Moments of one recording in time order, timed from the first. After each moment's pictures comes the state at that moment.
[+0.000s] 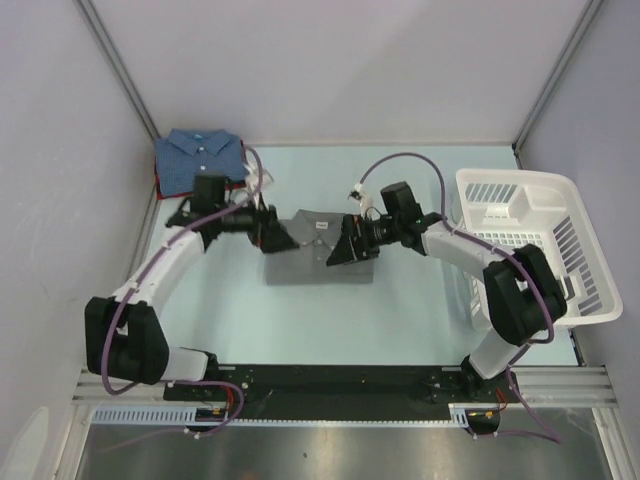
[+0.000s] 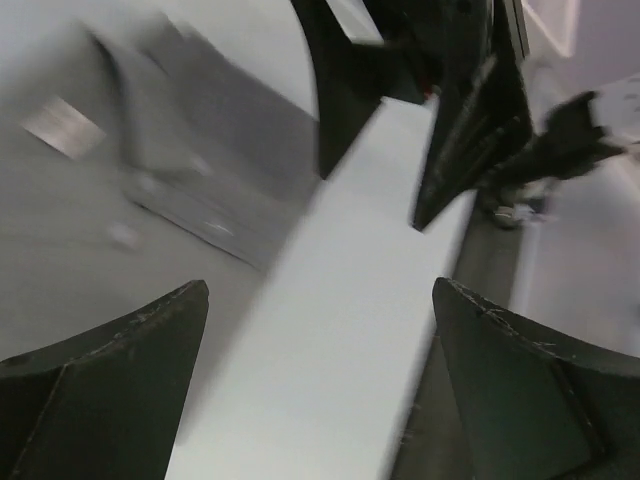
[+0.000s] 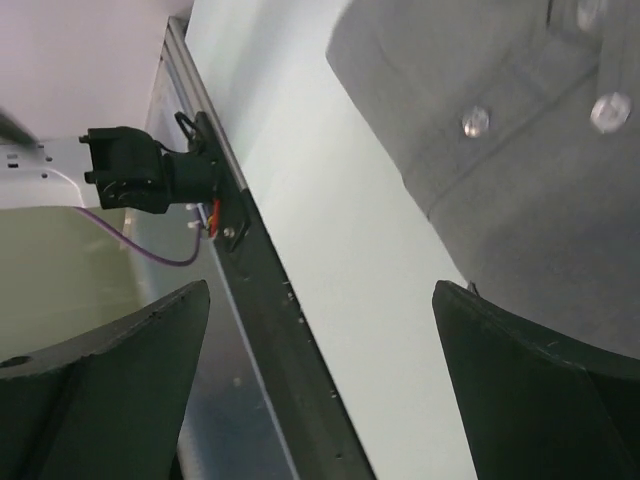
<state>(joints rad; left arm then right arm) -0.16 1.36 1.08 -0.43 1.01 0.13 0.51 1.64 1.09 -0.18 -0.88 0.38</state>
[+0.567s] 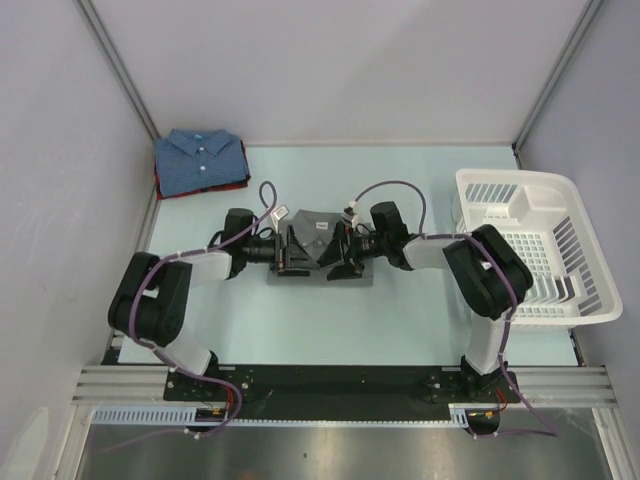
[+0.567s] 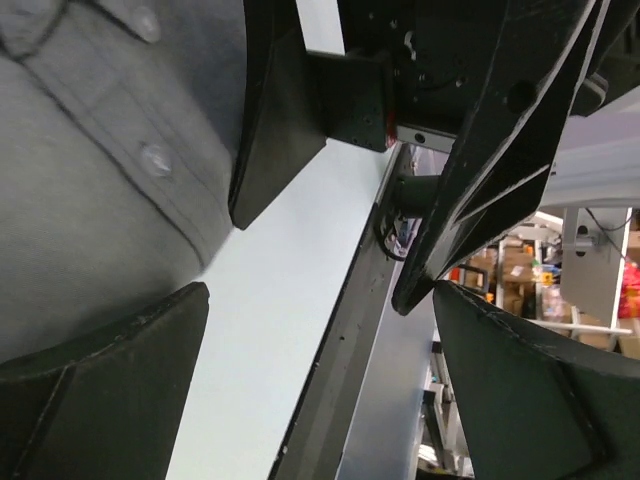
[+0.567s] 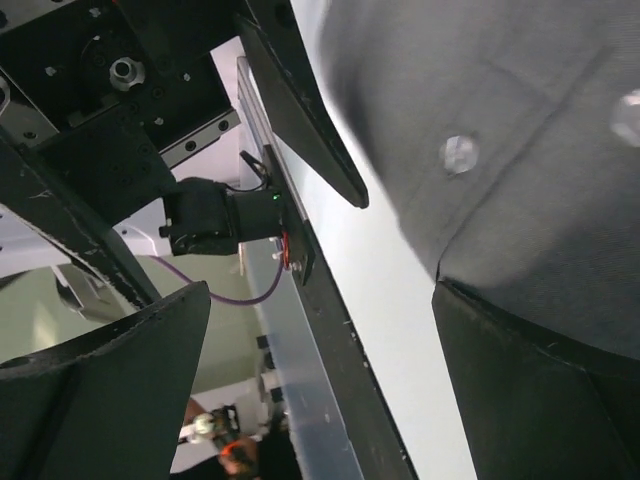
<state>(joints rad) -0.27 1.59 0.68 0.23 1.08 -0.60 0.55 1.86 0.94 0.34 -0.96 0.87</state>
